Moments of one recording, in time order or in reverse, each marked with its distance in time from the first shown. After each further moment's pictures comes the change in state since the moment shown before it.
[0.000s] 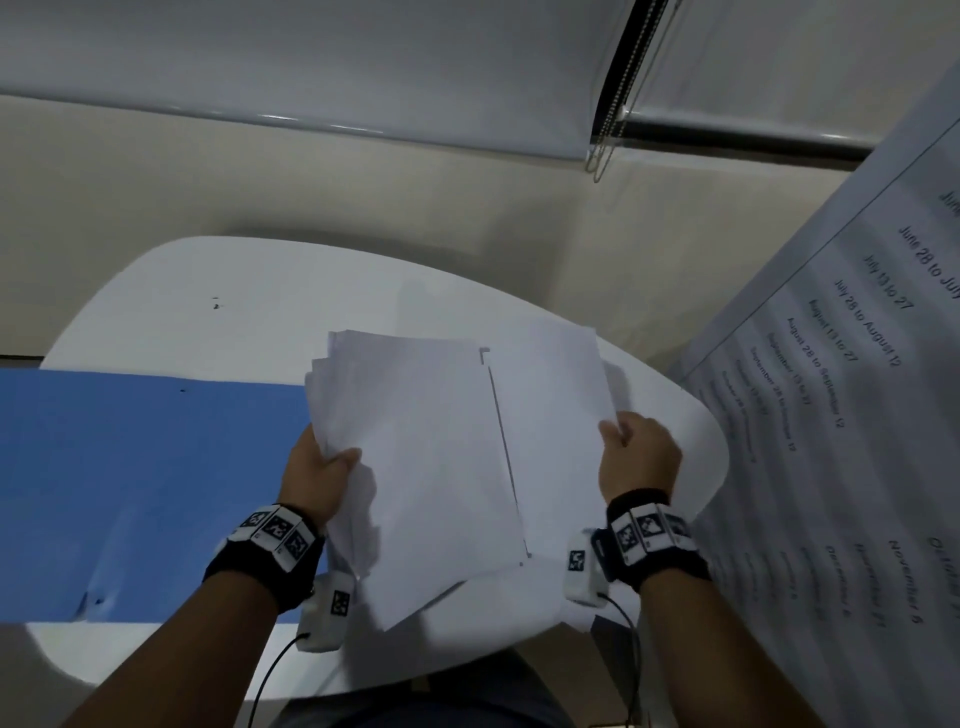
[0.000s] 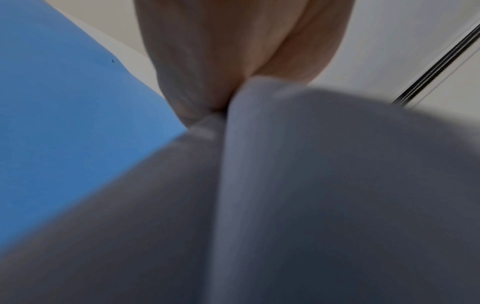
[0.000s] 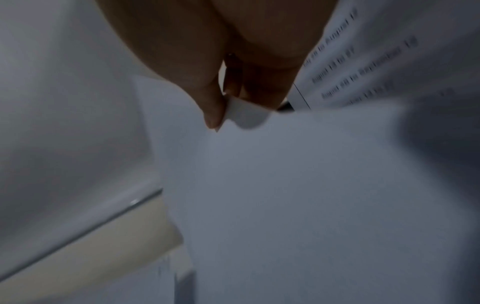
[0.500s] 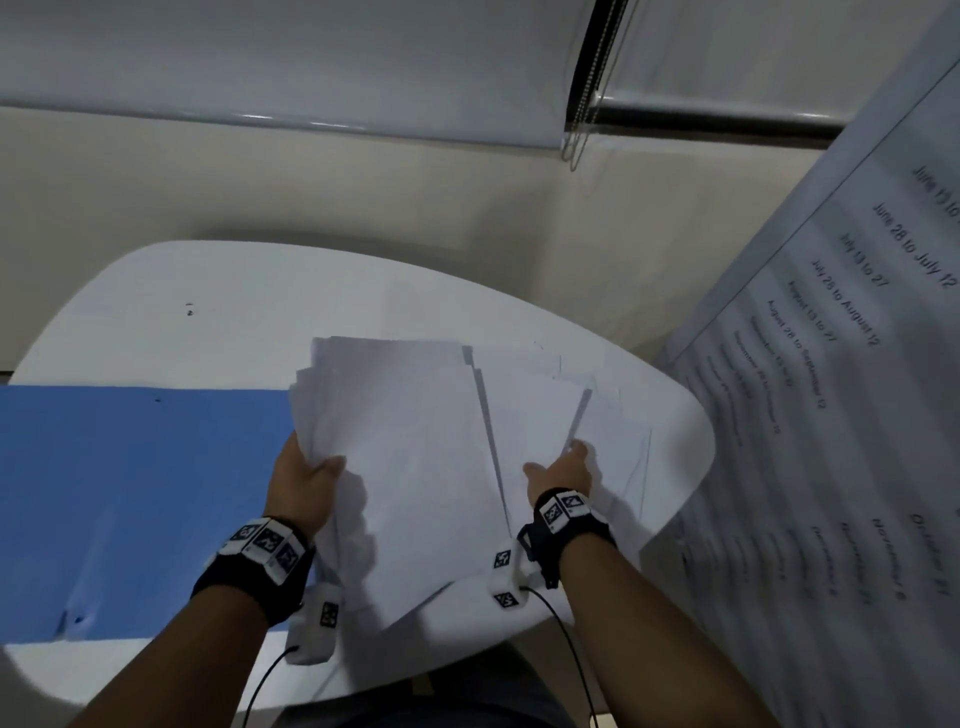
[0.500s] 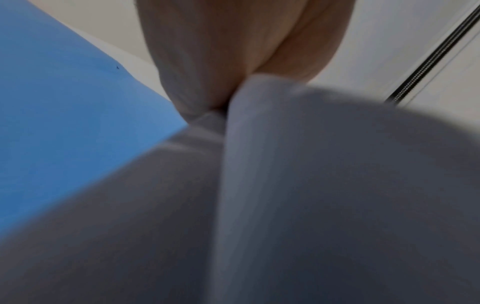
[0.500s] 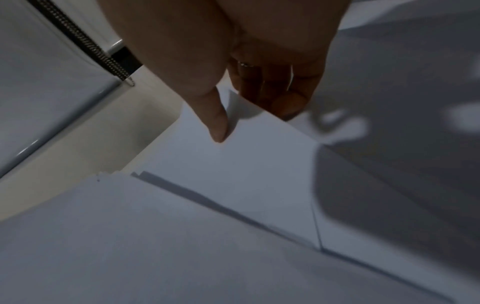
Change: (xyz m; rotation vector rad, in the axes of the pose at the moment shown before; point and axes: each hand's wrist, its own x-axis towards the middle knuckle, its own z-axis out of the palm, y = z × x) left_hand -0.004 -0.005 0.008 0.108 0.042 0.030; right_hand -0.021 0.022 0.092 0.159 -0.325 0.610
